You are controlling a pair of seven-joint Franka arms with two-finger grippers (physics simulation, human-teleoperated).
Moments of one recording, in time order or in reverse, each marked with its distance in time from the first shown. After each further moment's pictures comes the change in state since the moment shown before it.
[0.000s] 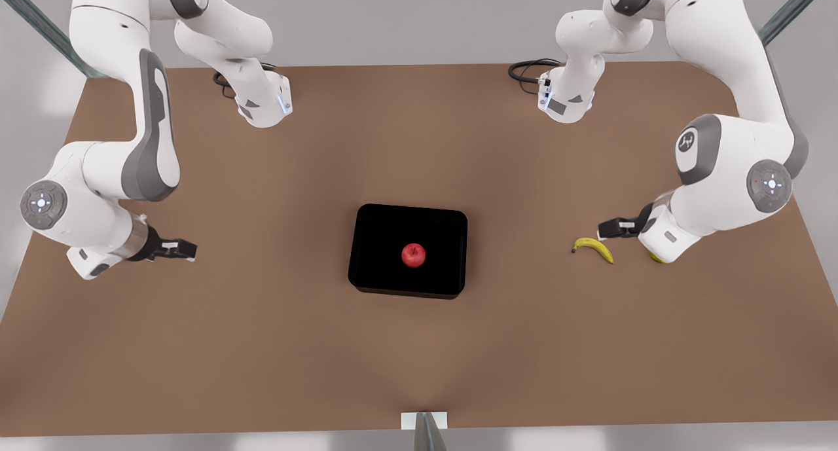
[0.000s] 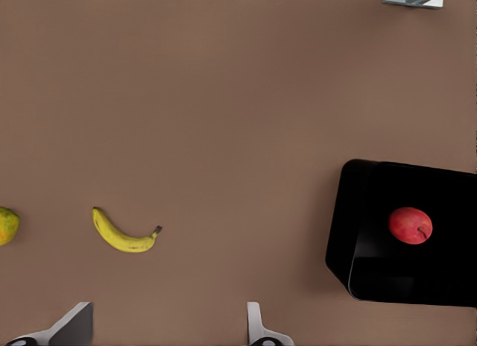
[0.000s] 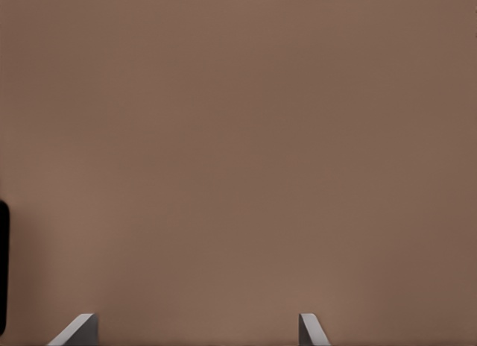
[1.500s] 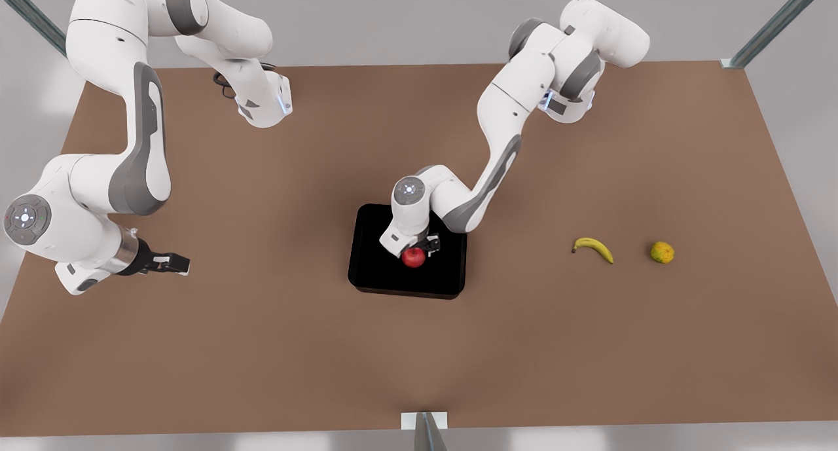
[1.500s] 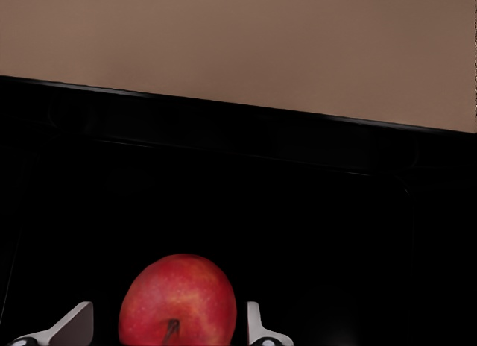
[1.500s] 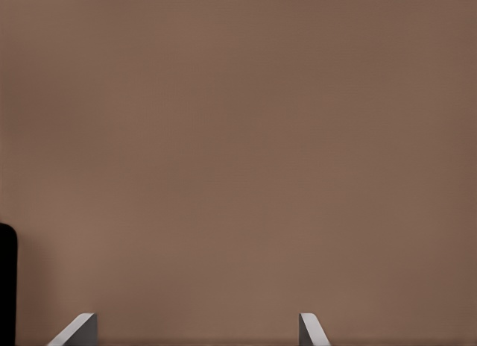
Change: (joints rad) left arm -0.720 0.592 0.030 0.089 0.336 0.694 -0.796; right arm -0.012 0.098 0.001 0.155 0.014 -0.044 0.004
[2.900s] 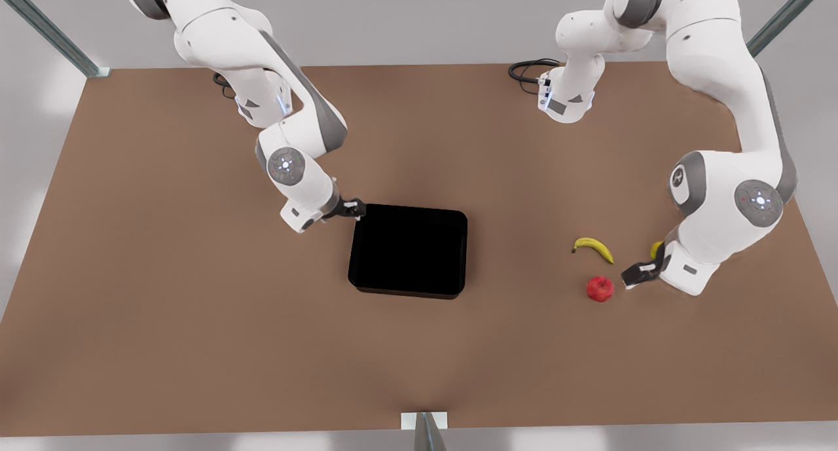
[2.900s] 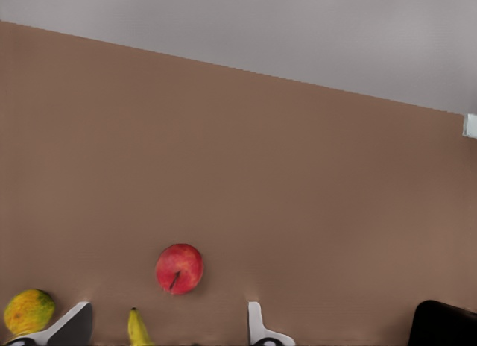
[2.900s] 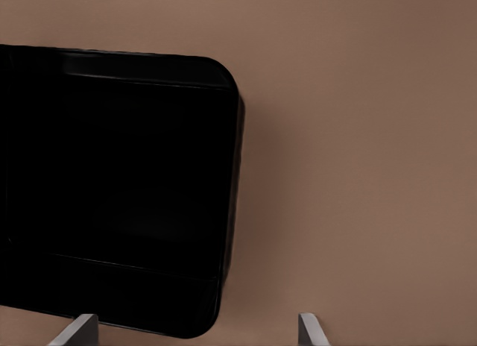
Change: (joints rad) left arm 0.747 -0.590 -0.009 -0.193 -0.197 -0.347 0.698; right arm 0.329 -0.142 0.259 -0.557 0.096 0.471 0.498
